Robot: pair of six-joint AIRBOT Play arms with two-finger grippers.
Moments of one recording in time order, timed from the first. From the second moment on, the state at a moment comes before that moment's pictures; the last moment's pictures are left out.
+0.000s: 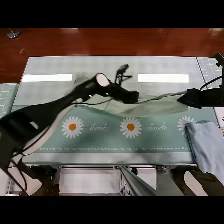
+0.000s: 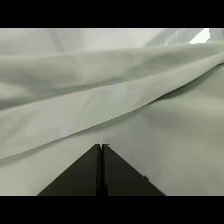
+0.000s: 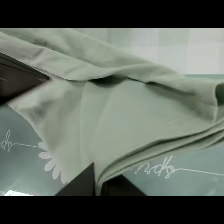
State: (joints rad) left arm -0.67 -1.86 1.51 0.61 -0.85 -1.30; right arm -0.19 -0.87 0.98 -1.08 1.34 1.43
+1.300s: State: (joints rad) left arm -0.05 -0.97 1.03 0.89 -1.14 -1.33; right arm 0.45 -1.75 1.86 -0.94 1.24 1.53
